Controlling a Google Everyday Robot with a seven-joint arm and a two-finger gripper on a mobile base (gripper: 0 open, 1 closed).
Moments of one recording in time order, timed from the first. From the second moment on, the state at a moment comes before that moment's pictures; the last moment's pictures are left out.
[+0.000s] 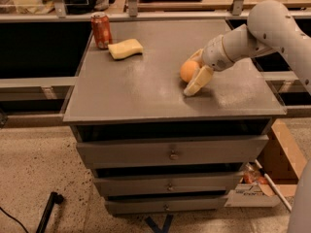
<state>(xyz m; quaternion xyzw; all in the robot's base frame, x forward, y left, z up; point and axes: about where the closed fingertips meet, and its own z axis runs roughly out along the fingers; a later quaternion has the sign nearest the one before) 0.696 -0.119 0.823 -0.61 0.68 0.16 0.37</state>
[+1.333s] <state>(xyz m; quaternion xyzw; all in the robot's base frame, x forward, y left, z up) 0.763 -0.062 0.870 -0.64 0.63 0.11 0.42</state>
